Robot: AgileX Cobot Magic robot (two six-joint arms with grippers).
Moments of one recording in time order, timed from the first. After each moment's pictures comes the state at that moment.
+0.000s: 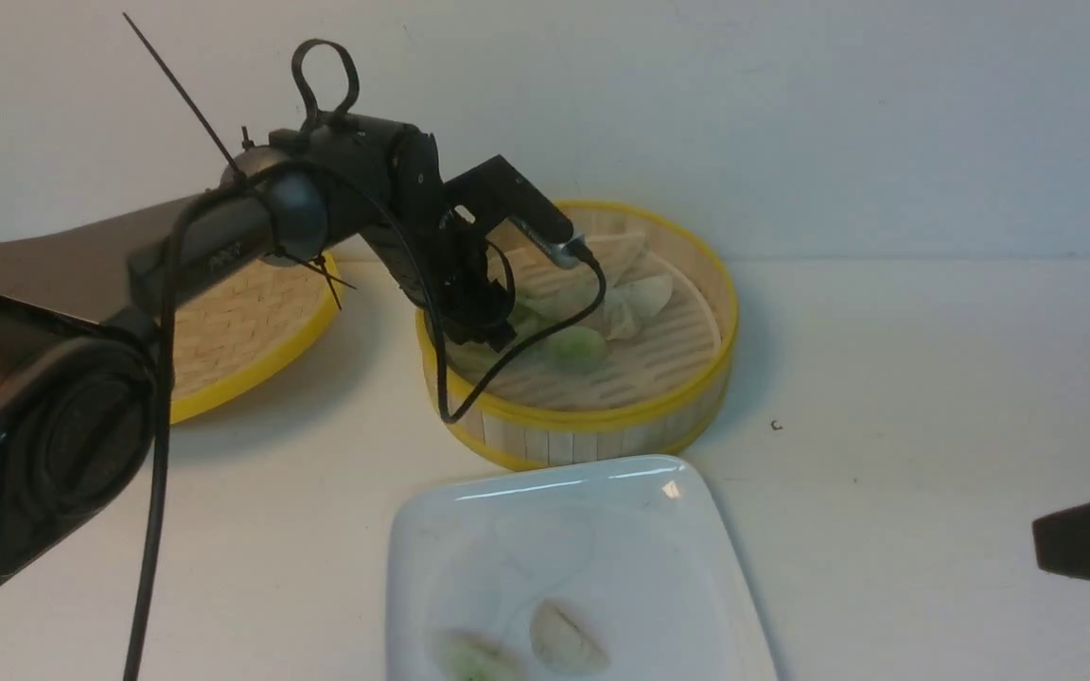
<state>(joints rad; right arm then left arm) 0.06 0.90 -0.78 0.53 1.12 -0.19 -0.34 2.28 -1.88 -0.04 0.72 0.52</state>
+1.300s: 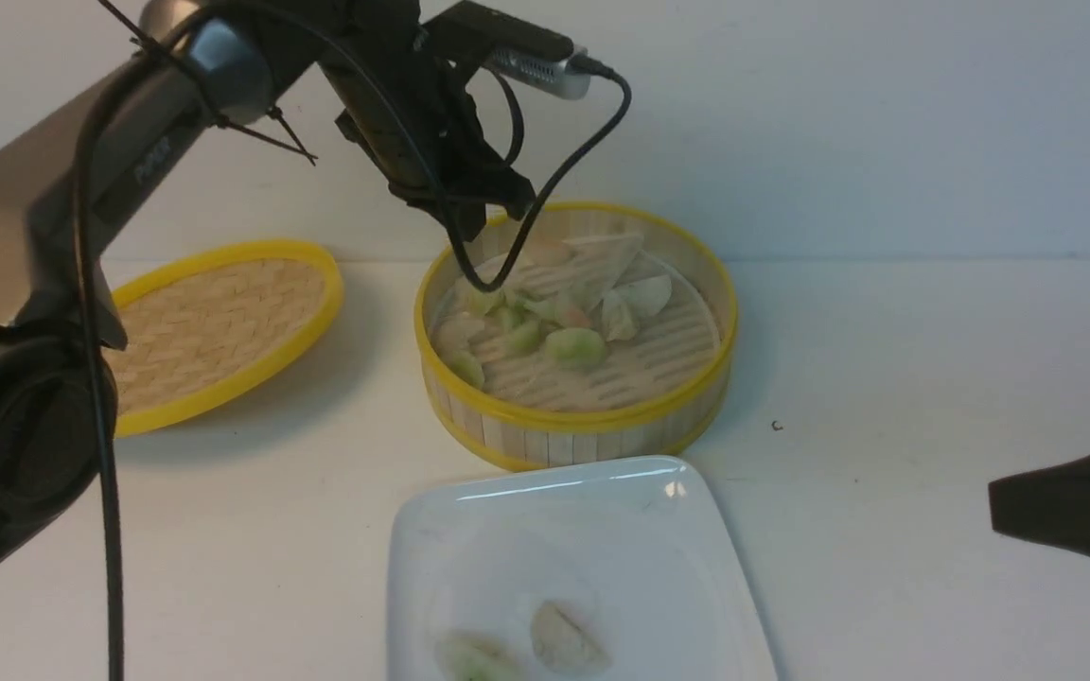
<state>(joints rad) 0.06 0.90 -0.78 0.69 1.07 -0.34 -0.34 2.22 -2.23 -0.12 1.23 0.26</state>
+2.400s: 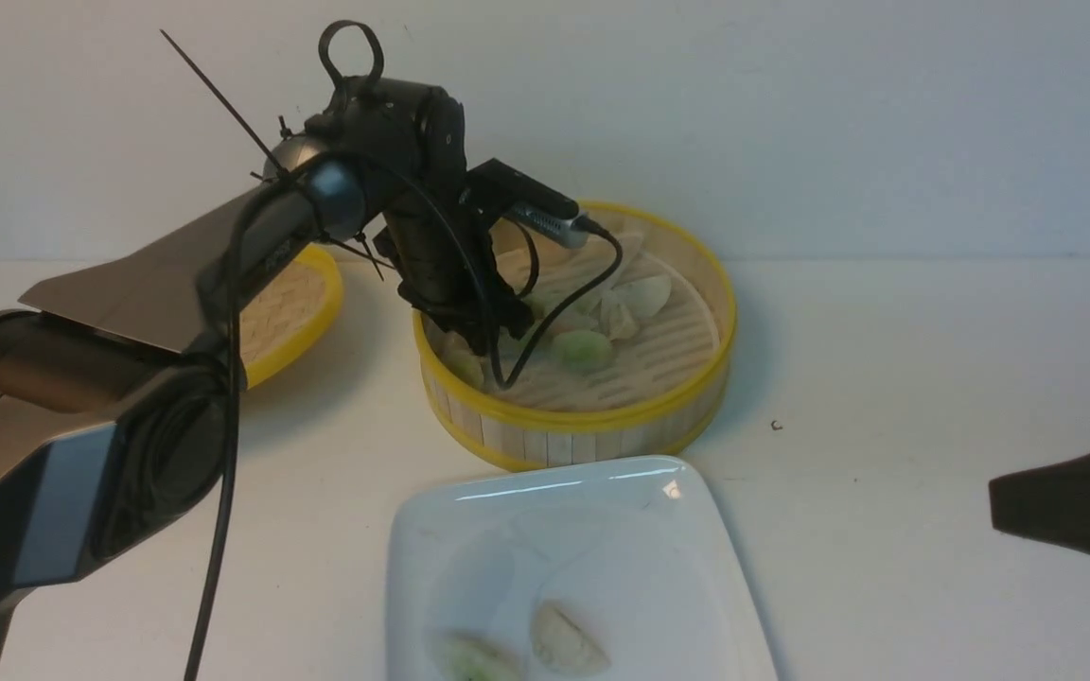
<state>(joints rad) 0.06 0.90 -0.78 0.69 1.07 -0.34 -0.34 2.45 -2.23 -0.05 1.12 0.30</state>
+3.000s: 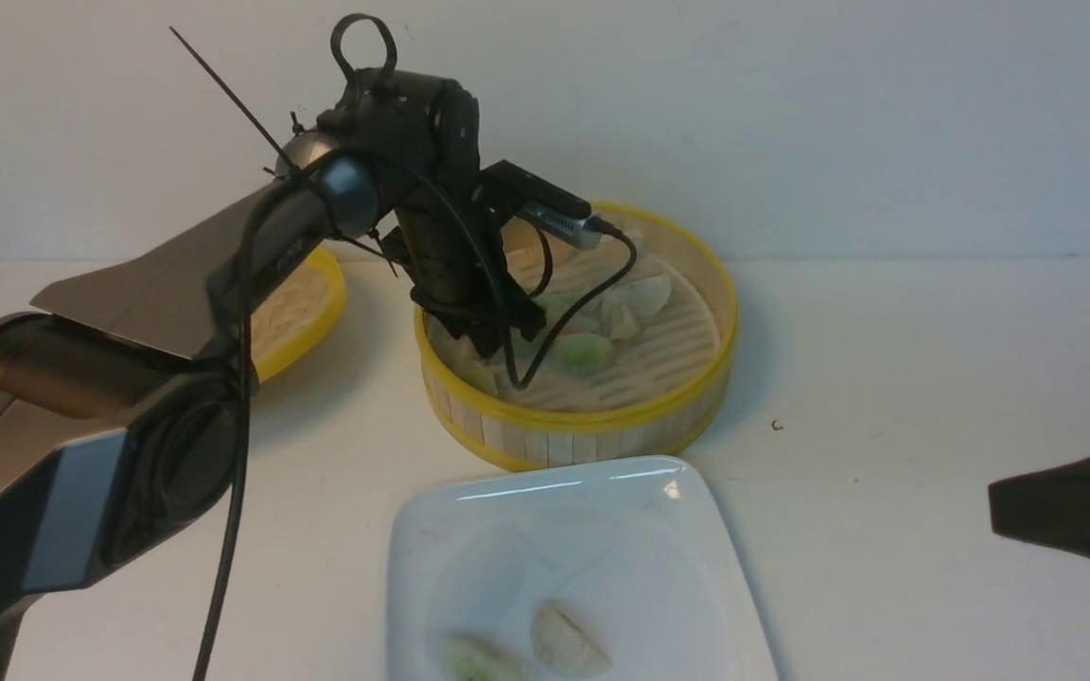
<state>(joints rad) 0.06 0.90 -0.78 0.69 1.08 -0.34 -0.38 2.45 -2.28 -0.05 1.21 0.28</state>
